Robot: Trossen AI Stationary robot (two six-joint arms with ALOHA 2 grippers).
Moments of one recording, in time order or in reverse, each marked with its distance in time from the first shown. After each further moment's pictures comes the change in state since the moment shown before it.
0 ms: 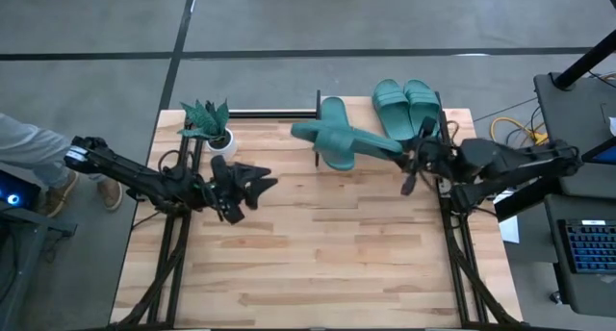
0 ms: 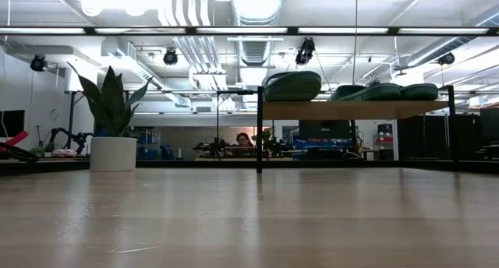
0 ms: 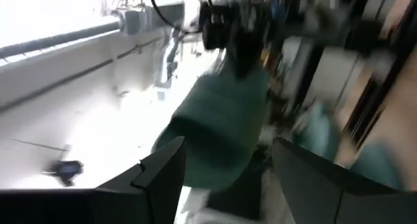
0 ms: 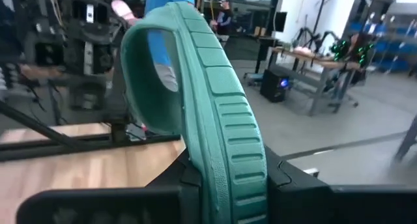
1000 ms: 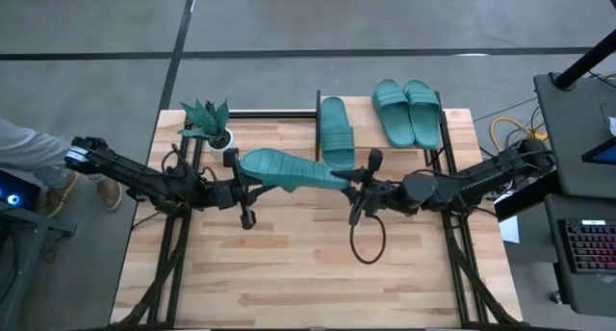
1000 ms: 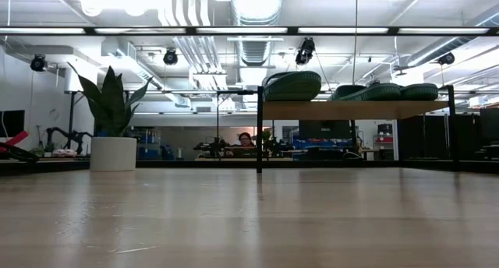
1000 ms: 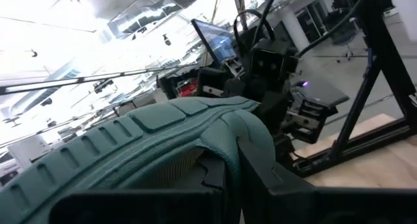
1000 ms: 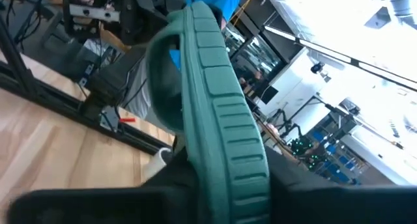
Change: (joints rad) left arm 0.001 0.011 0.000 -0.019 0.098 -0.911; right arm 0.069 0.496 -0.038 0.651 0.019 -0.675
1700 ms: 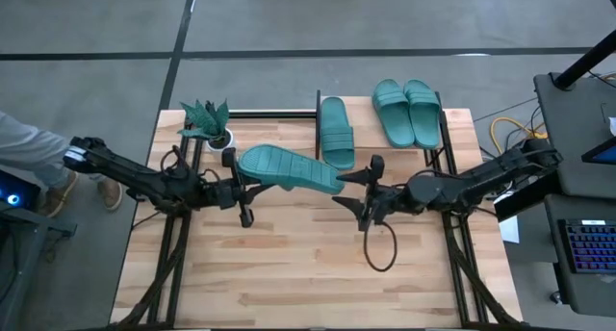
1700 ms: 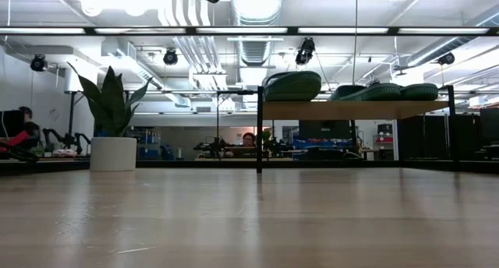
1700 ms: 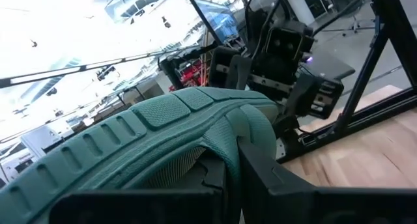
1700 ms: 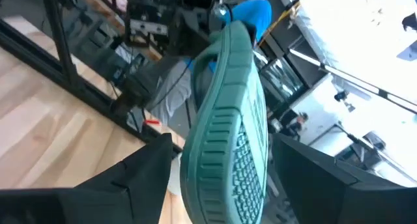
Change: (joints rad) left arm 0.000 -0.039 -0.002 -0.114 -0.063 0.018; right arm 0.016 -0.067 -0.102 0.010 -0.121 -0.066
